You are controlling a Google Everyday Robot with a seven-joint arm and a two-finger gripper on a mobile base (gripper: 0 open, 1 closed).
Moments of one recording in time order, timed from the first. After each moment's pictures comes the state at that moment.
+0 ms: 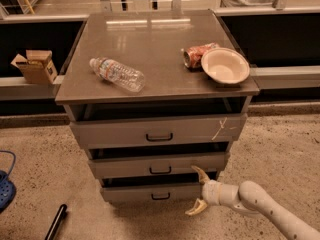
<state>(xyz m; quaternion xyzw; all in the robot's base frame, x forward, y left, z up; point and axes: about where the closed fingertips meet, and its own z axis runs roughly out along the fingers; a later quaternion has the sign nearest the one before) 0.533 -0.128 0.358 -0.60 0.60 0.18 0.50</state>
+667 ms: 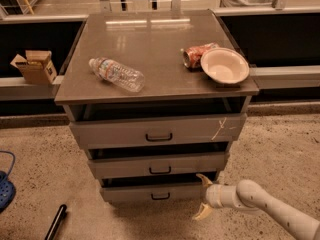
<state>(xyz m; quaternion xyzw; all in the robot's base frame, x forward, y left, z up) 0.533 -0.159 0.287 -0.60 0.67 0.19 0.40</state>
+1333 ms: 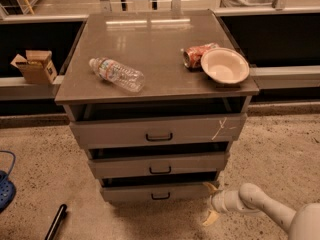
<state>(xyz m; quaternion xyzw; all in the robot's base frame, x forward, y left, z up) 0.527 -0.205 0.209 -0.59 0.71 0.19 0.34</state>
